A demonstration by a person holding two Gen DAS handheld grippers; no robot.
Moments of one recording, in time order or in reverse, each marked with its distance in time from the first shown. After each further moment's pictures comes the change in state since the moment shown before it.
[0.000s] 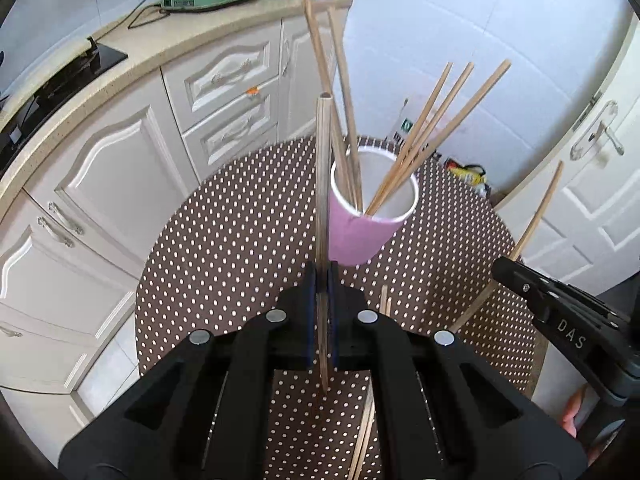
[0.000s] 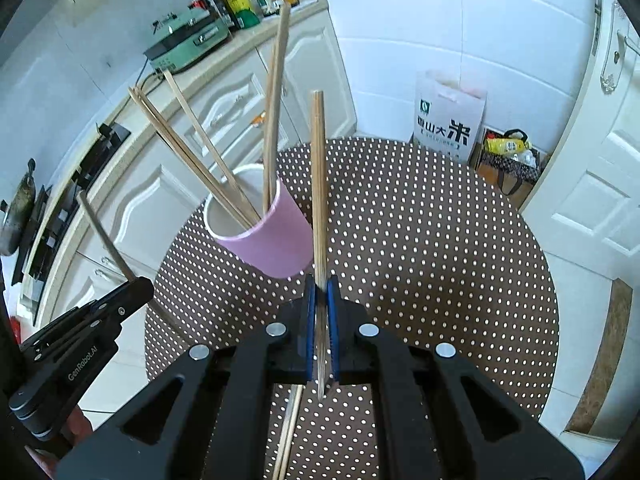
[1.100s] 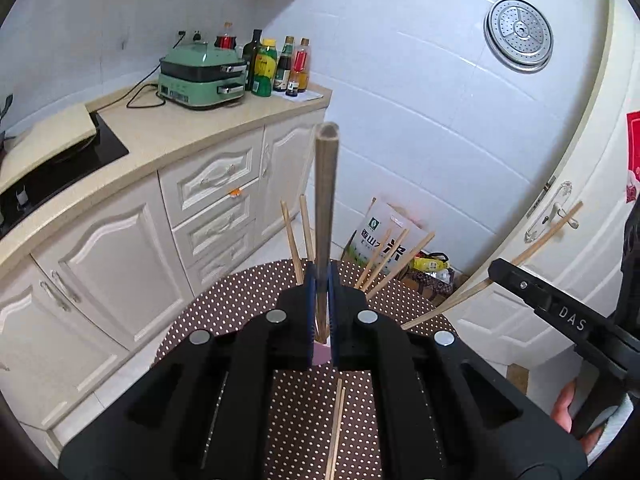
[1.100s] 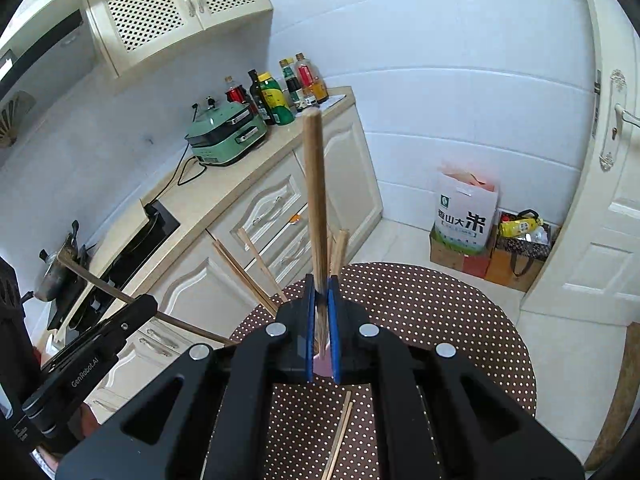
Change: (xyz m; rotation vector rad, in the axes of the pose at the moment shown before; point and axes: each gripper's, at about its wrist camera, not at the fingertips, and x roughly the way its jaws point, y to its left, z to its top) left arm -0.104 0.001 0.062 -0.018 -0.292 -0.095; right arm -0.093 0.021 0.064 -0.026 -0.275 0.104
